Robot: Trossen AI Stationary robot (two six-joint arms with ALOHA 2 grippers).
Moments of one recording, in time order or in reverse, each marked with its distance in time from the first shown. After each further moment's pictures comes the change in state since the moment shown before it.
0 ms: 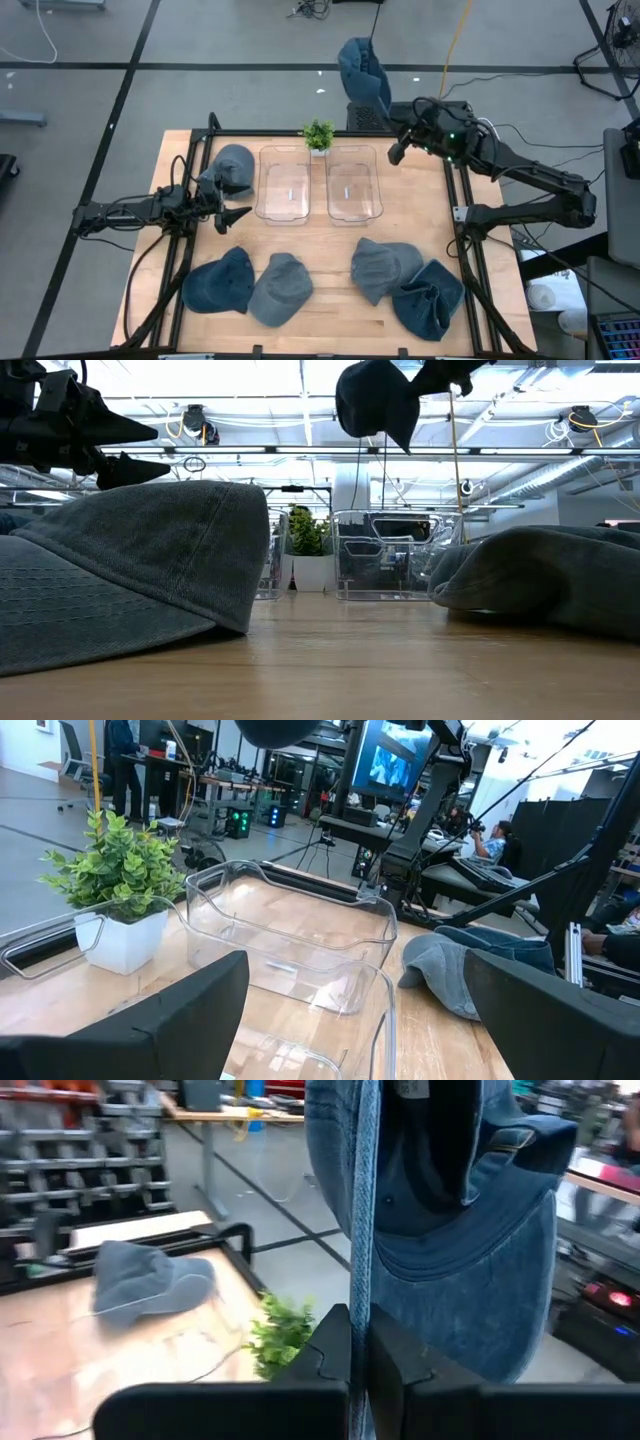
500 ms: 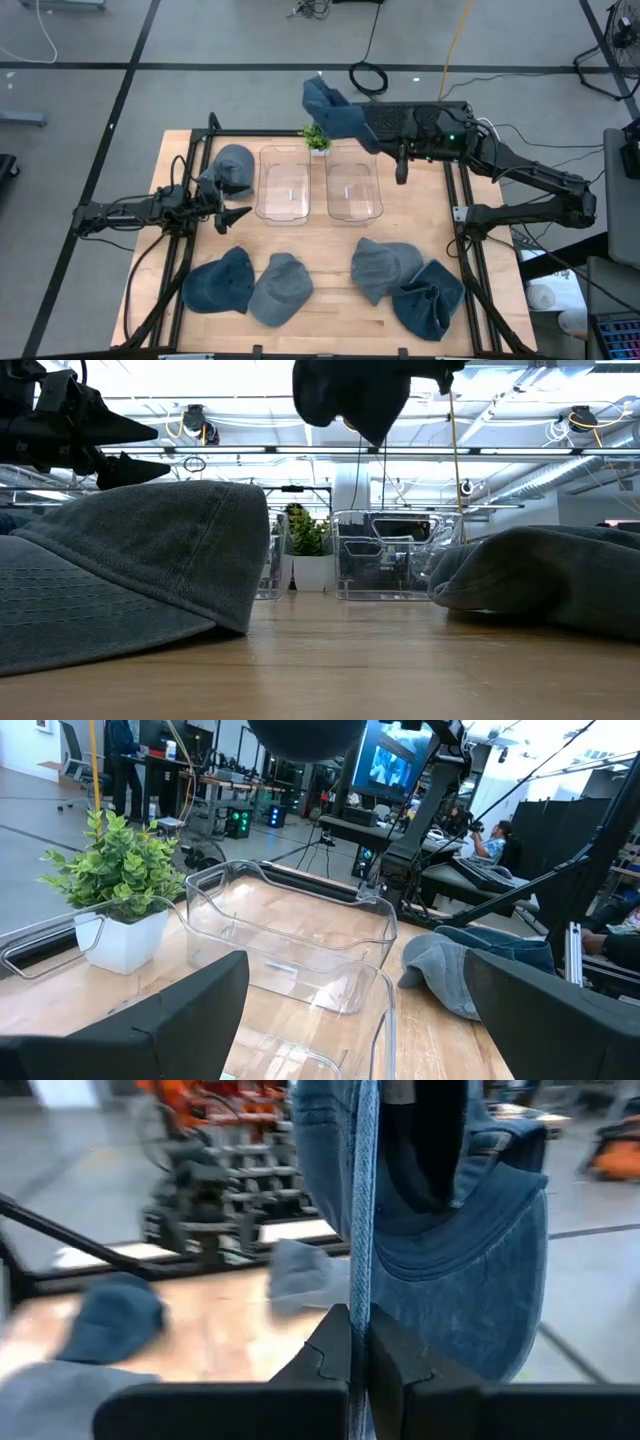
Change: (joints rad) left arm 0.000 0.000 0.000 0.000 0.000 0.000; right arm 0.000 0.000 0.000 0.006 -0.416 0.068
